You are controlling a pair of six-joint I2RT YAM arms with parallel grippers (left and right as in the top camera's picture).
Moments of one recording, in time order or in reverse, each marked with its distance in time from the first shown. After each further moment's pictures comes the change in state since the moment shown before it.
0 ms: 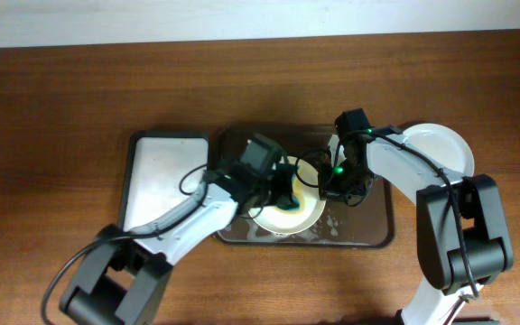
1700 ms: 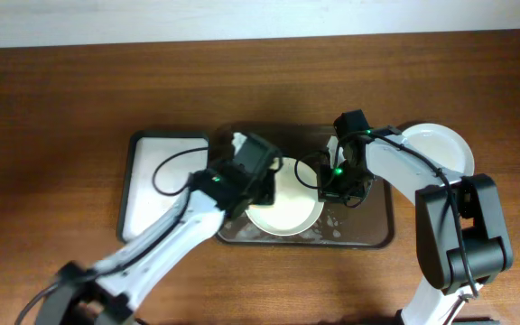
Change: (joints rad) left arm -0.008 -0.156 0.042 -0.261 -0.318 0.146; right arm 0.003 0.002 -0.006 0.001 -0.018 0.003
